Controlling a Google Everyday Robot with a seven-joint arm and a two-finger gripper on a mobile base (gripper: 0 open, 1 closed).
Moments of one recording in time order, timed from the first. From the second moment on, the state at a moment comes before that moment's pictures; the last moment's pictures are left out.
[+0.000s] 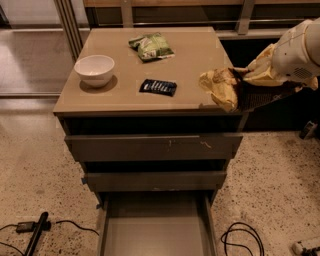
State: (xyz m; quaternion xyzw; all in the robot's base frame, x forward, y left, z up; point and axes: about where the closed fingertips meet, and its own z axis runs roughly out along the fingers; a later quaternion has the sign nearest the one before) arm 0.566 -0.227 0.949 -0.59 0.72 -0.06 0.36
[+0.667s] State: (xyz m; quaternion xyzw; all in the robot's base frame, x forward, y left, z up) arm 0.559 -0.204 0.949 -0.60 0.70 -0.05 0.38
